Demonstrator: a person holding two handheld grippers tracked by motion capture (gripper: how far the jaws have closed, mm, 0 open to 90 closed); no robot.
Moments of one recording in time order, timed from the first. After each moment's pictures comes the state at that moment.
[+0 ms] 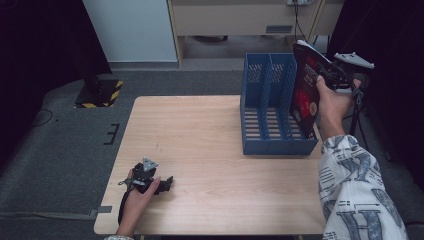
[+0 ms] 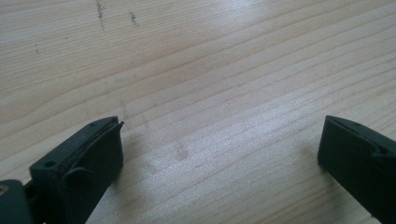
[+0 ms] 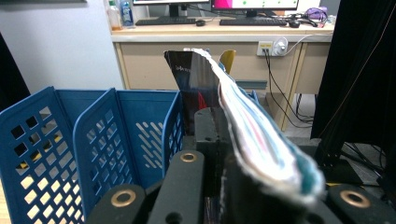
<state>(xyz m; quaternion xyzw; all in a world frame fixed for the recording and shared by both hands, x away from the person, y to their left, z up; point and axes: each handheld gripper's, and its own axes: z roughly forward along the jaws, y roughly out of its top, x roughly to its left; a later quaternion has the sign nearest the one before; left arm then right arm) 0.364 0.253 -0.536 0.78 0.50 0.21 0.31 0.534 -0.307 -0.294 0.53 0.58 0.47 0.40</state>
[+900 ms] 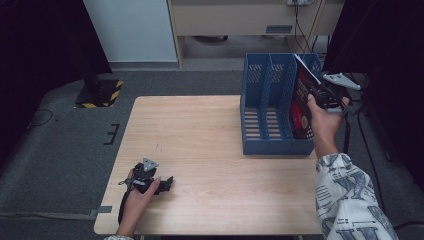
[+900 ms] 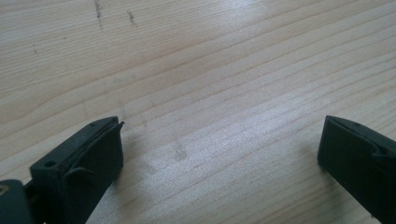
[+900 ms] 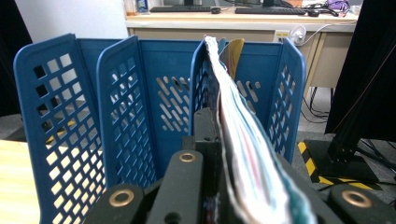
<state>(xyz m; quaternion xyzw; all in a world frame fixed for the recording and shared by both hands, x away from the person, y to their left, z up) 0.364 0.253 -0.536 0.78 0.50 0.20 0.31 0.514 -0.294 -0.342 0.52 0.60 0.47 0.39</state>
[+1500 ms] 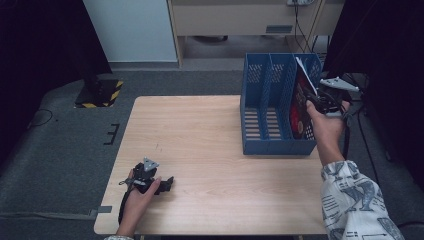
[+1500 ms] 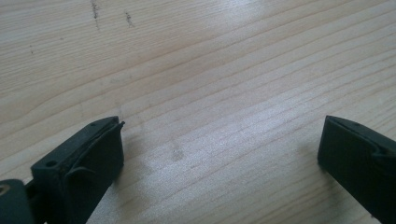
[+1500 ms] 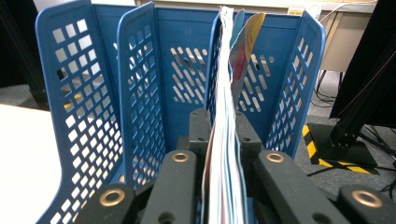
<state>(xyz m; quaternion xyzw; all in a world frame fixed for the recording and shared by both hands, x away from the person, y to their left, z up) 0.364 0.251 -0.536 0.78 0.50 0.20 0.31 0.498 -0.289 -0.341 0.52 0.64 0.44 0.36</state>
